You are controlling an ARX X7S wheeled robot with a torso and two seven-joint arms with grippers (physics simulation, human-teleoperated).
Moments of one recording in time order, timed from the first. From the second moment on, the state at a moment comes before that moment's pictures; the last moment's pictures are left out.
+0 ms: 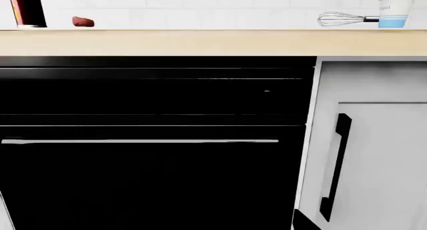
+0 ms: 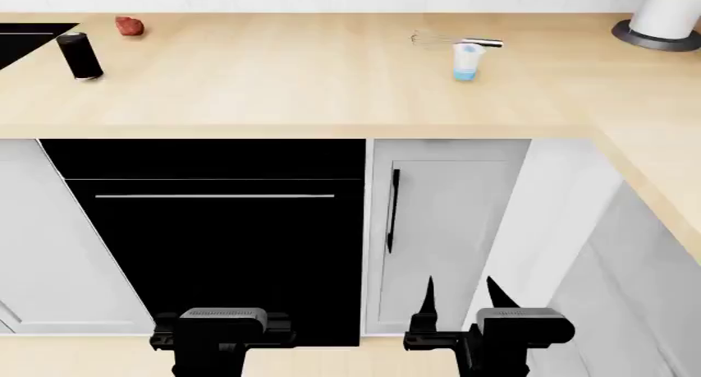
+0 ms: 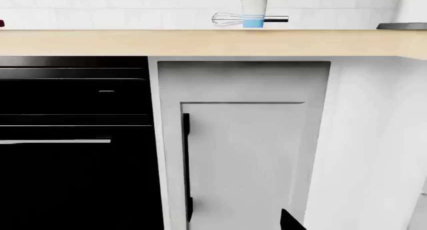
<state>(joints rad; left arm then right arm) 0.00 0.00 0.00 0.00 0.00 0.00 0.00 0.00 0.00 0.00 0.00 0.00 0.00 0.00</state>
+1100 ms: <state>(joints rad) -0.01 -0.09 0.10 0.01 -0.10 -0.02 -0.10 0.02 0.08 -0.09 0.00 0.11 0.02 0.11</state>
